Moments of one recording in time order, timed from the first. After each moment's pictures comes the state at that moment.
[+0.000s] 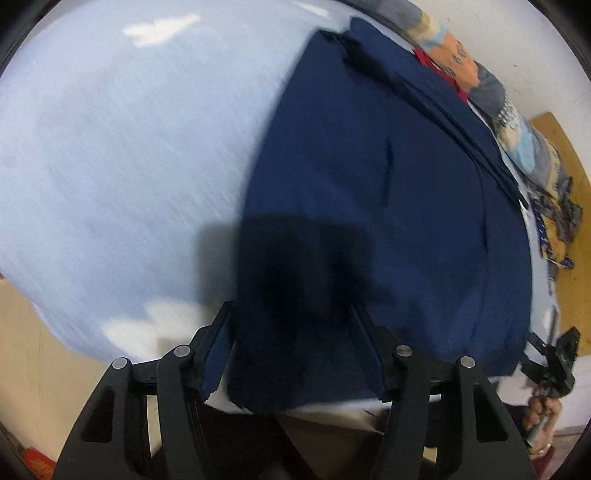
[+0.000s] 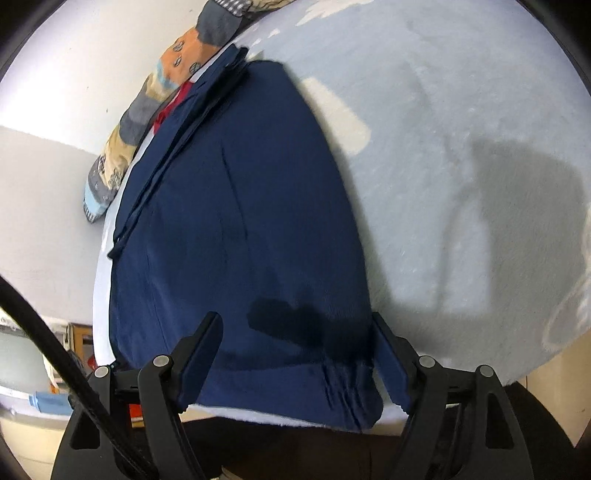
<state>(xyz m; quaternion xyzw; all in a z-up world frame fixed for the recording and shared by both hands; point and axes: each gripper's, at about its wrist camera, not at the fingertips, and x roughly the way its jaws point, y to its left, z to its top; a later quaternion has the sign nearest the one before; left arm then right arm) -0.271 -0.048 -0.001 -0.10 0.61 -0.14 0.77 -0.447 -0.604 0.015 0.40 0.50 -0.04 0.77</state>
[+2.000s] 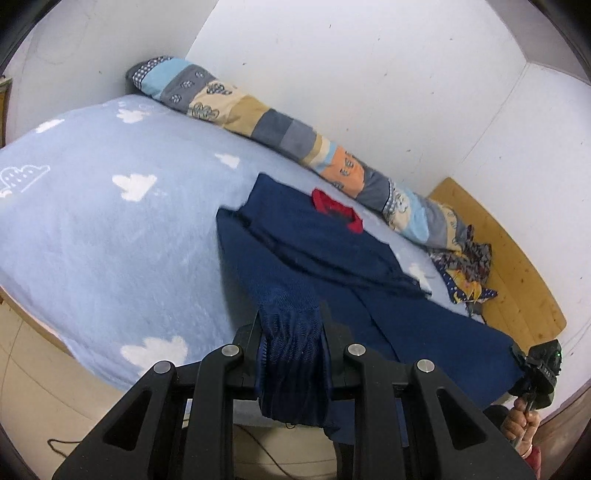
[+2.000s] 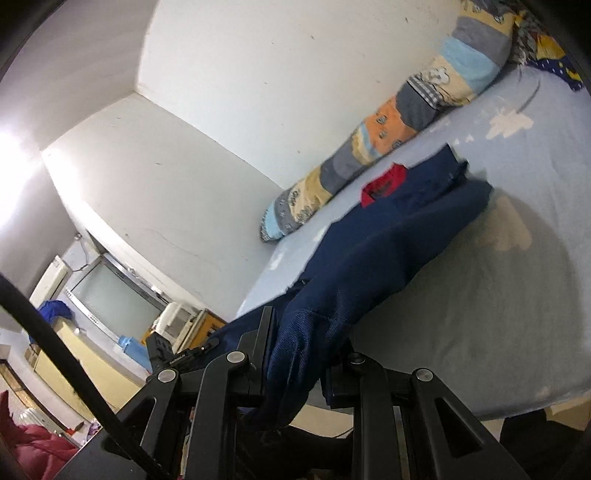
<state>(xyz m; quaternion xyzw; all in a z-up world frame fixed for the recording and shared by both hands) -0.371 -0.010 0.155 -0.17 0.37 -0.24 0.88 -0.532 -0.545 0.145 0.39 0.23 0.20 0.87</state>
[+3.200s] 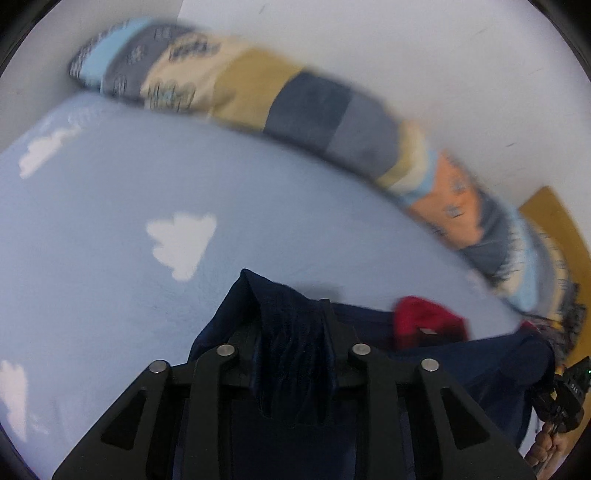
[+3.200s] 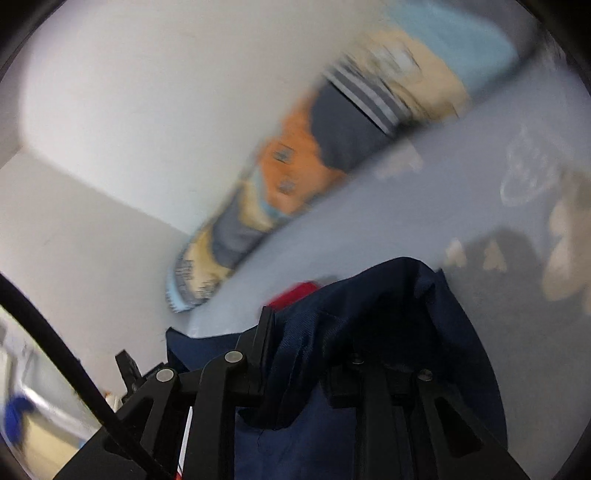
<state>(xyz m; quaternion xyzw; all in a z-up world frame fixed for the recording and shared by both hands) 0.112 -0.215 0.097 -0.12 0.49 -0.12 0.85 -0.111 -0.703 0.100 0.45 0.33 0.05 0.82</state>
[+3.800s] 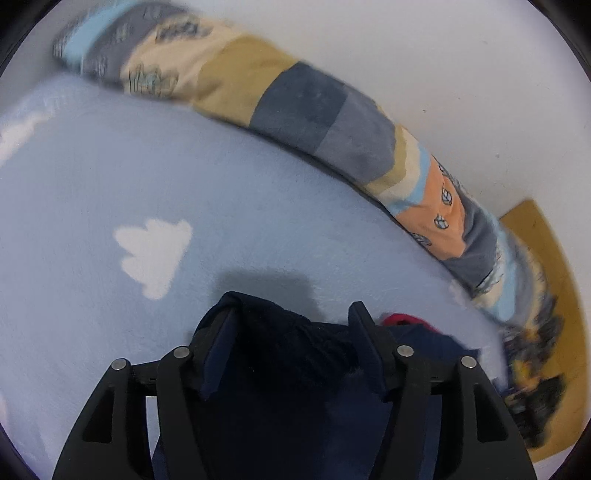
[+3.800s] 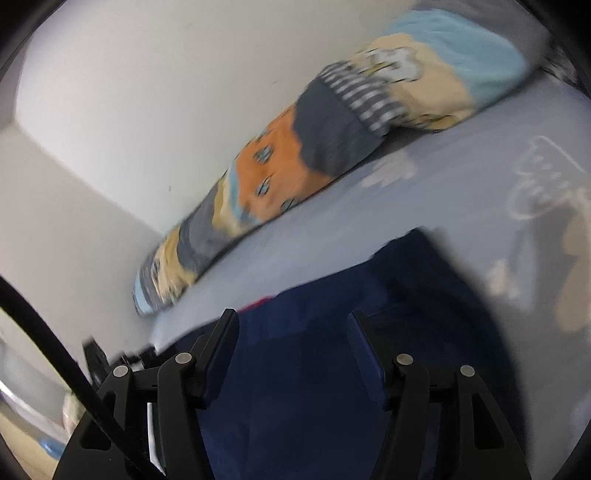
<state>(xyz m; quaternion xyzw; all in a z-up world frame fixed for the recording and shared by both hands) 0.143 -0.203 0.098 -0.20 0.50 -0.19 0.82 -0.077 -0.681 0.091 0.38 0.32 0.02 0.87</state>
